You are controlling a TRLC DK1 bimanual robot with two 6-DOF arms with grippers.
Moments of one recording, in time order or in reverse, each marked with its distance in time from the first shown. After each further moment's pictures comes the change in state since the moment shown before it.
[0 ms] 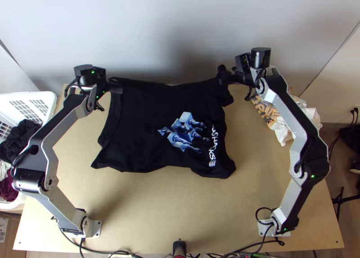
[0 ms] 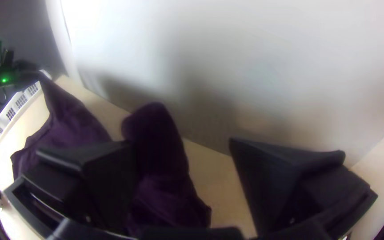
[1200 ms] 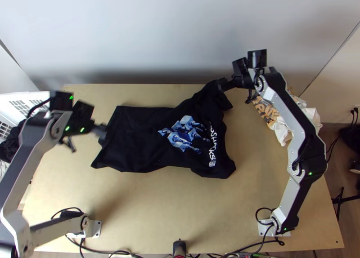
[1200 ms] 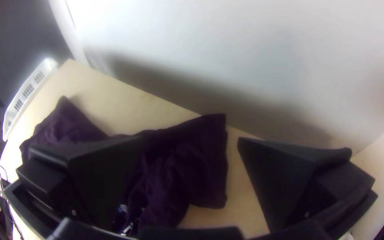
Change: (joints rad) left arm 0.046 -0.534 -0.232 -0.809 0.224 0.130; right arm 0.000 0.034 0.066 -0.187 -0.045 0.000
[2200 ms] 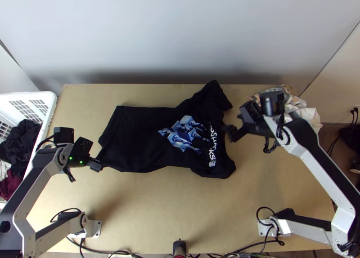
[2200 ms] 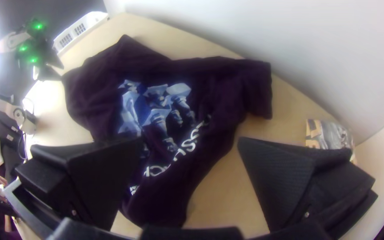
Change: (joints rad) left arm 0.150 -0.081 -0.492 0.175 -0.043 0.151; right arm 0.142 -0.679 -0.666 -0.116 -0.003 -0.065
